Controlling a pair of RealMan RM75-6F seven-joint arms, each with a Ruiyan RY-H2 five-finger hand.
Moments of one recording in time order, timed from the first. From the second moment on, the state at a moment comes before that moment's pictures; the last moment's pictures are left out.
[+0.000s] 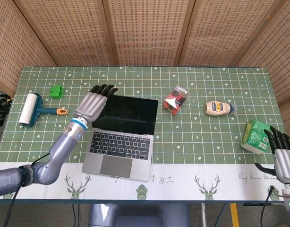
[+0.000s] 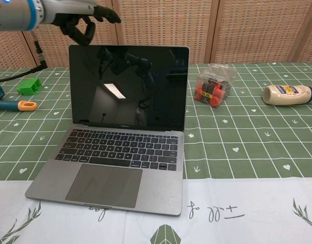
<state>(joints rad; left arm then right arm) -1.01 -1.27 -0.35 -1.71 0.58 0.85 0.74 0.11 -1.13 0.11 -1.47 -1.42 1.40 0.14</state>
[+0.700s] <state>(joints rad) -1.33 -1.44 -0.26 -1.45 0.22 0.80 0.84 0.12 -1.12 0.12 -1.44 -1.39 1.37 0.20</state>
